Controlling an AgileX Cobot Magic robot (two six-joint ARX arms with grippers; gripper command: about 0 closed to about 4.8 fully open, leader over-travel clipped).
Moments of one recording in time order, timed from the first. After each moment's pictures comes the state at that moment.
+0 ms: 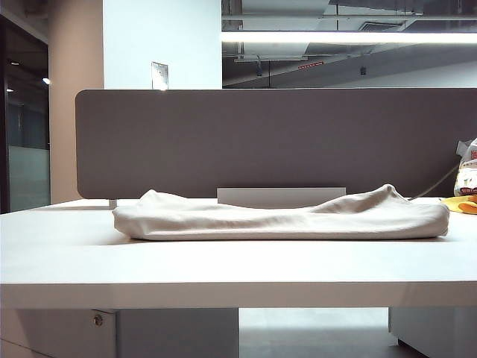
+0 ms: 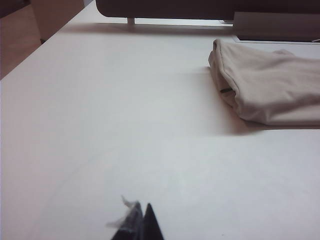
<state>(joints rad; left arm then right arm) -0.02 0.00 0.01 -0.17 -0.01 0.00 0.02 0.00 0.01 -0.06 0.00 0.02</state>
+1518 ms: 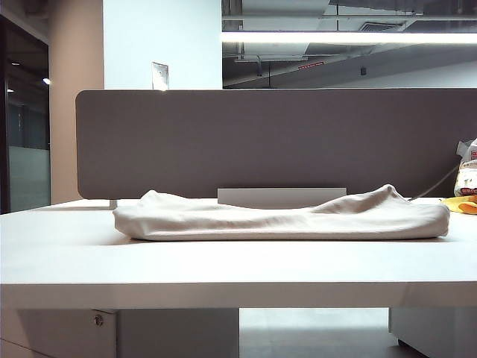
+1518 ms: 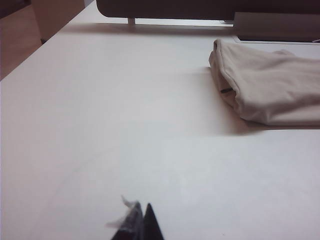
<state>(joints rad) -0.02 0.00 0.01 -0.17 -0.01 0.00 0.04 0.00 0.01 -0.10 0.02 0.02</state>
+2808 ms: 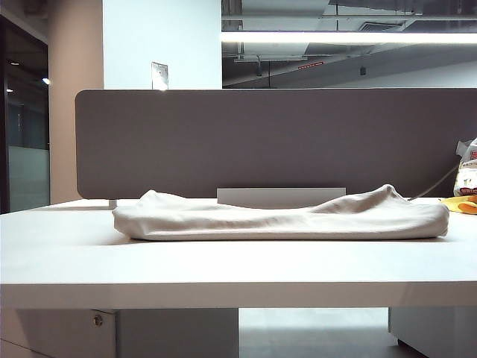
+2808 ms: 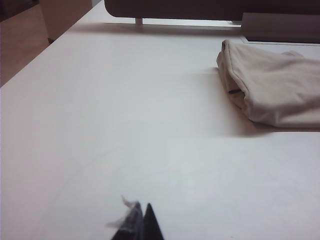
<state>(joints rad) 0.01 0.00 0.01 -0.17 -0.01 0.00 0.04 0.00 0.01 -0.10 0.02 0.02</state>
